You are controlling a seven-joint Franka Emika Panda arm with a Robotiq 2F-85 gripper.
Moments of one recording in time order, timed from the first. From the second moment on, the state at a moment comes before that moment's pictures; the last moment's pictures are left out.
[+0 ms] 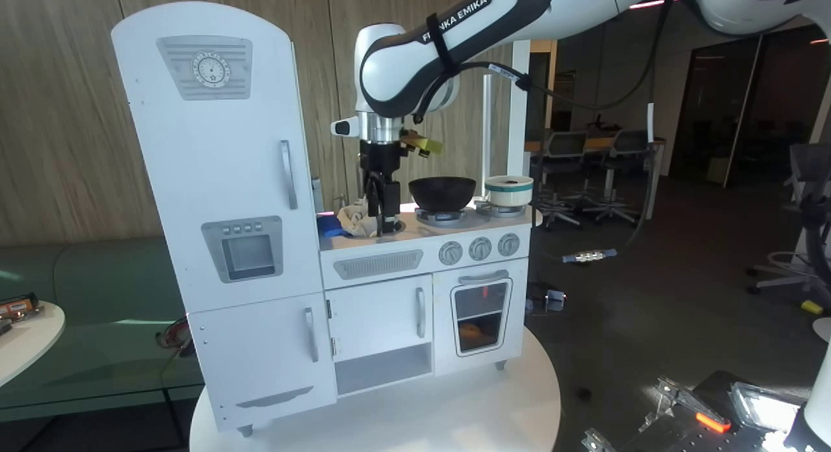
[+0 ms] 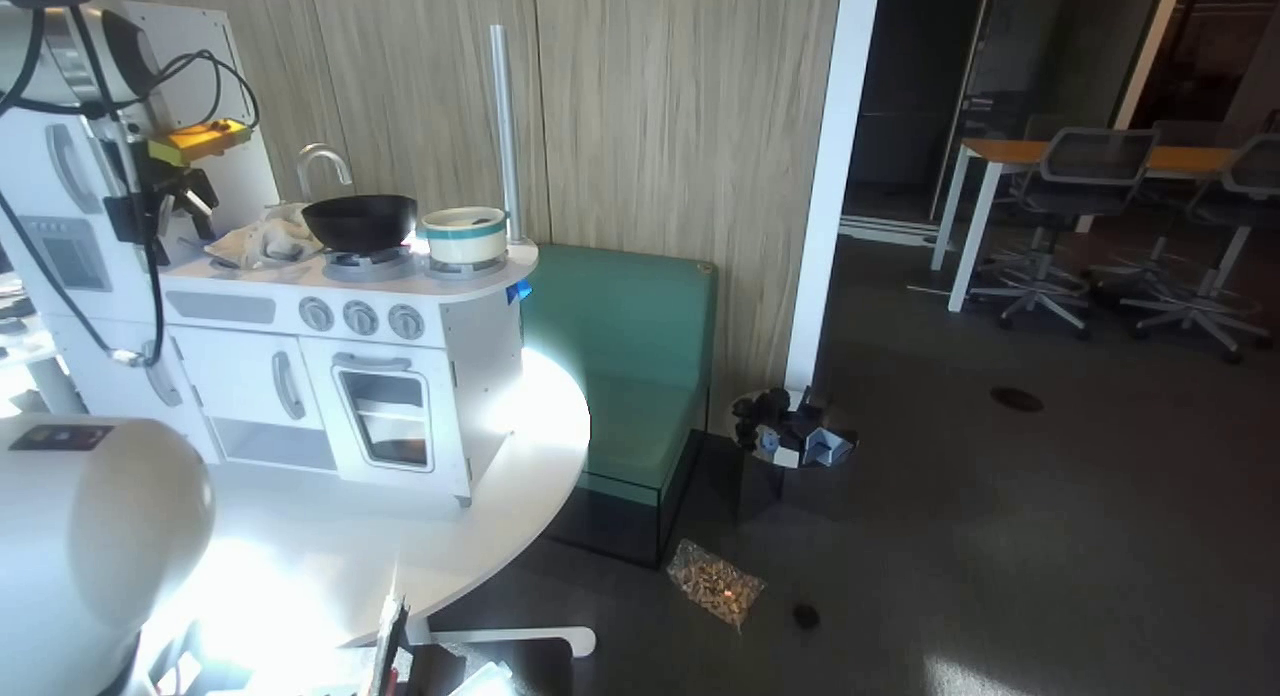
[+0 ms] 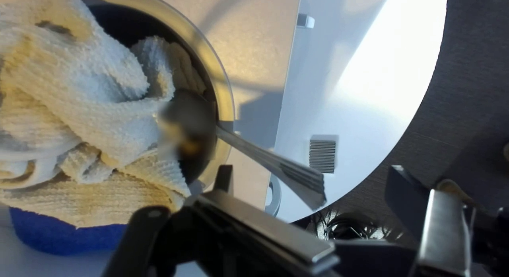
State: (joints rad) arm 0.24 0.30 0.28 -1.68 -0.15 2.09 -0.95
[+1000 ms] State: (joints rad) arm 0.25 0.28 0.27 -1.71 -0.27 2.18 -0.87
